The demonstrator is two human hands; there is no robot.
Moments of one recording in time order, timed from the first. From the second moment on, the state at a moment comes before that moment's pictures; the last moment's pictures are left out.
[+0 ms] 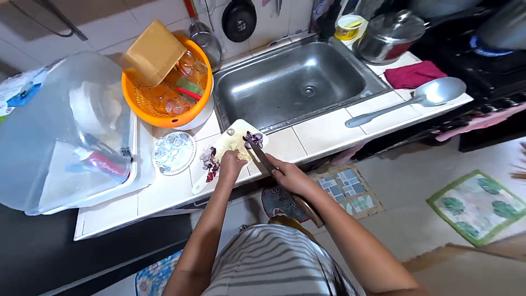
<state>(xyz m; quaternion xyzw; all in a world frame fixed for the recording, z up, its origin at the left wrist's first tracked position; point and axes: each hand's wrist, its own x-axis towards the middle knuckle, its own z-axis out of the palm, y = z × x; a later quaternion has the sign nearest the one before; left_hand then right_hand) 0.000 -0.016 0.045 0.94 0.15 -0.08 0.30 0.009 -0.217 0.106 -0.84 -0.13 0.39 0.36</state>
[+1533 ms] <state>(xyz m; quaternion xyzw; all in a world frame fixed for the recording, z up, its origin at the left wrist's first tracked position) -0.004 -0.002 0.061 0.96 0.08 -0.18 0.20 -0.016 -0.187 0.117 -0.82 -0.14 0.44 0.34</state>
